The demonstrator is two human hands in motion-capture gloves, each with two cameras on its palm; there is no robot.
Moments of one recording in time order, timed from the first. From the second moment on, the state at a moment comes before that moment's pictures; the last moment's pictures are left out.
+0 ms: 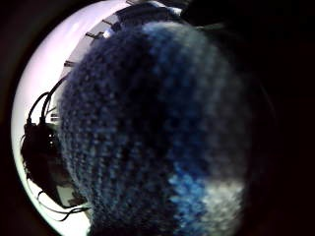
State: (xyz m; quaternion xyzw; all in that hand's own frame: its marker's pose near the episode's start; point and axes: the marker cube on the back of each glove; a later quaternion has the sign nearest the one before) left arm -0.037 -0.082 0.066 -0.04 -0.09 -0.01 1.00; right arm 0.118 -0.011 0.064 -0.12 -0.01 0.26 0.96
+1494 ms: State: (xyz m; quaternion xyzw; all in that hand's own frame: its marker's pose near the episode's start) left arm -0.065 -0.039 0.018 0.16 0.13 -0.04 0.98; right arm -0.204 -0.055 0.043 -0.20 -0.36 -0.23 0.88
